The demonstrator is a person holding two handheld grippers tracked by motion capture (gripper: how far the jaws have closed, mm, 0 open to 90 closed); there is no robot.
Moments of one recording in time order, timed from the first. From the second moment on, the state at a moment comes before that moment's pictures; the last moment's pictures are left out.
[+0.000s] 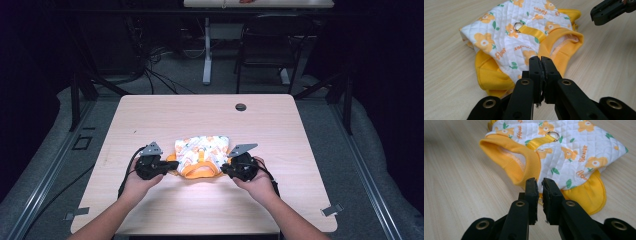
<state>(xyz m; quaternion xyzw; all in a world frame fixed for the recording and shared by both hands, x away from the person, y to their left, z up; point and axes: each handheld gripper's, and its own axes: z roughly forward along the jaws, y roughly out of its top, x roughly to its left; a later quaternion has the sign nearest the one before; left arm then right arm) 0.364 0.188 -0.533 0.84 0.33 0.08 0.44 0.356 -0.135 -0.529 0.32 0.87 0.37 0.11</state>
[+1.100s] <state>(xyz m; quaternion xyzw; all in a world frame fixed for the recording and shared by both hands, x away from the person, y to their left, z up) 0.307 0.217 -0.556 0.83 0.34 0.07 0.43 0.285 -0.149 -0.541 0.30 0.87 0.38 0.11</state>
